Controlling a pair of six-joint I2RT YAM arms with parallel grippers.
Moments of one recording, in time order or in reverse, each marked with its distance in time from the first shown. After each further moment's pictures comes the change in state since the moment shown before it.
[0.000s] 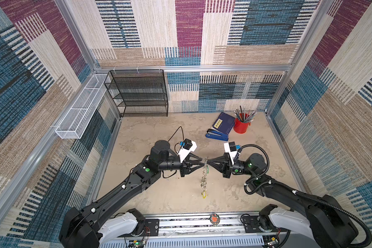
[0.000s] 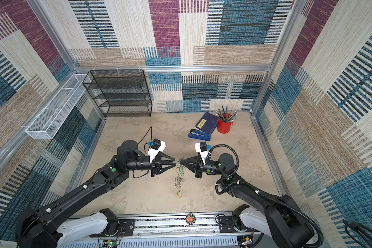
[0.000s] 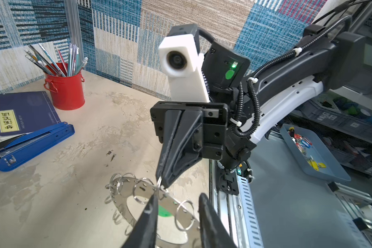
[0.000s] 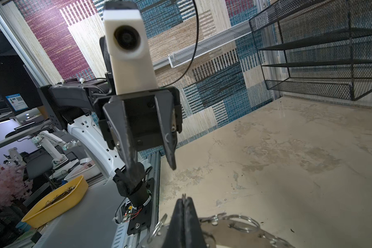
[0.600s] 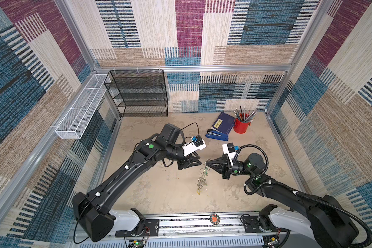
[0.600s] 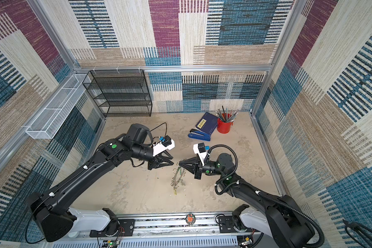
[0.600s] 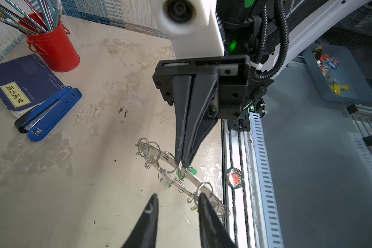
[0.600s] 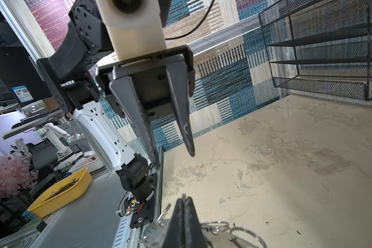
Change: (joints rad) left arm -0.003 0.278 0.506 -0.758 -0.085 0.467; right arm 0.022 -0.001 0.010 -0.027 -0.010 -0.034
